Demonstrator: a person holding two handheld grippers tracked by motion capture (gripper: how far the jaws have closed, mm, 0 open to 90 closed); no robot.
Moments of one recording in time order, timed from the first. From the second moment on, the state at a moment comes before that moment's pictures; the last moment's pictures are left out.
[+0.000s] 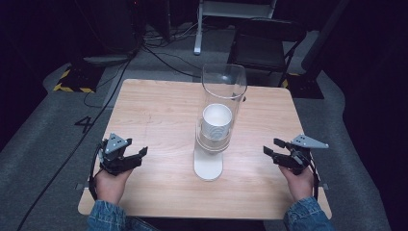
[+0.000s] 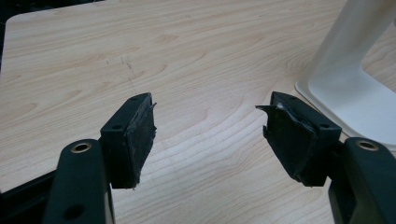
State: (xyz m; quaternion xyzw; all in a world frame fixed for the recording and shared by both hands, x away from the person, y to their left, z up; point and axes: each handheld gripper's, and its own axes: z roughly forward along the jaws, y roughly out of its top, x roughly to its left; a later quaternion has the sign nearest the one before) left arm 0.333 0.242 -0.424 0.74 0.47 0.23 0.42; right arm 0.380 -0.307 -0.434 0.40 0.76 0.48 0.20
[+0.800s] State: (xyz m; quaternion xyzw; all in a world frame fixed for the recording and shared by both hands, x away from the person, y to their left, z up) left arm 0.332 0.245 -0.426 0.74 0.47 0.22 0.43; right arm 0.381 -0.236 -0.426 0.32 0.79 0.50 0.16
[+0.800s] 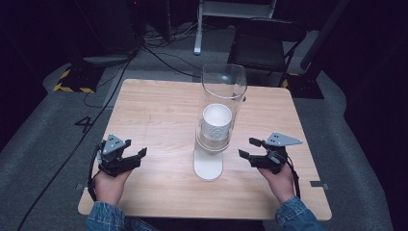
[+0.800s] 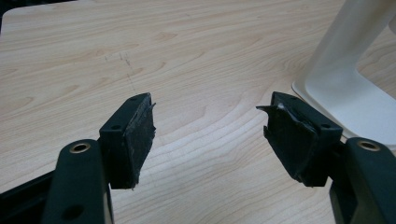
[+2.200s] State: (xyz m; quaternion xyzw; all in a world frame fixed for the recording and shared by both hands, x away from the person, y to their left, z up) left arm 0.325 0.246 -0.435 0.74 0.48 0.22 0.42; right arm 0.394 -0.140 -0.440 0.25 0.78 0.57 0.13
